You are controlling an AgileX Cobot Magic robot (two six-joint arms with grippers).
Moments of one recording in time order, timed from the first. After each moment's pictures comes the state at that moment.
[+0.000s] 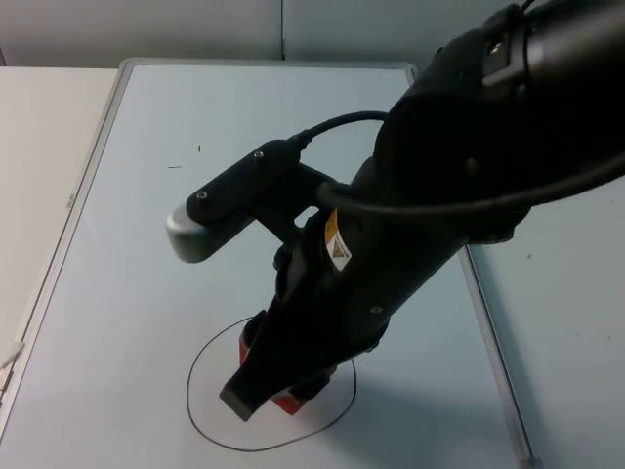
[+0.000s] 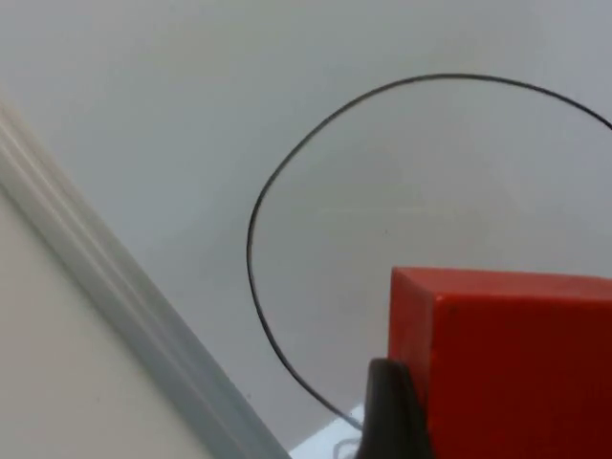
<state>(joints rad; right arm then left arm) 0.94 1.93 -1.09 -0.12 0.45 0.10 -0.41 0.62 -0.58 0.26 0.65 -0.24</state>
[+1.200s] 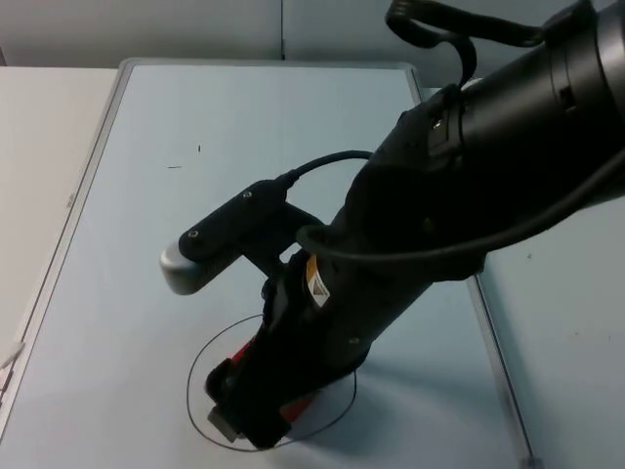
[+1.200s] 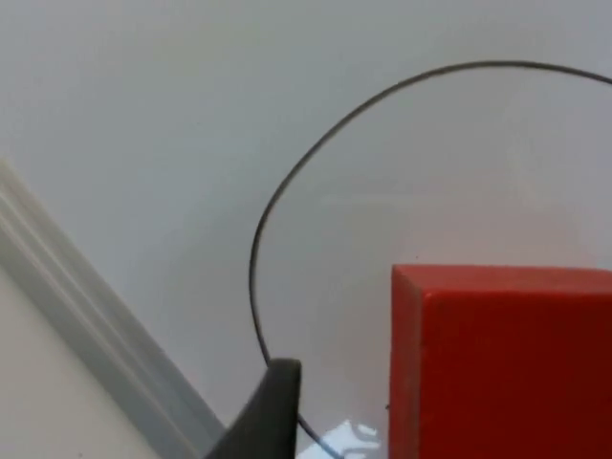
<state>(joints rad) 0.95 2.00 -1.10 -0.13 0.39 0.13 -0.41 0.62 -0.58 0.25 0.64 -0.24</state>
